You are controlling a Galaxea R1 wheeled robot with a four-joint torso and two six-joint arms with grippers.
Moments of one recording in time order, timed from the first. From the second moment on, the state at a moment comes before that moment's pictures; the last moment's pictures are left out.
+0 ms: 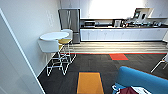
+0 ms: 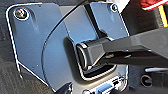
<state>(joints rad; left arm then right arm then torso) 1.51 3.06 -2.89 1.52 -0.31 -1.23 -1.65 3.09 -2.75 -0.35 0.16 0.33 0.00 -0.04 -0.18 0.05</state>
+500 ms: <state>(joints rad) 1.51 3.06 -2.89 1.53 -0.31 -1.23 -1.64 3.09 -2.76 -0.35 0.16 0.33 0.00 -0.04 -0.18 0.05</state>
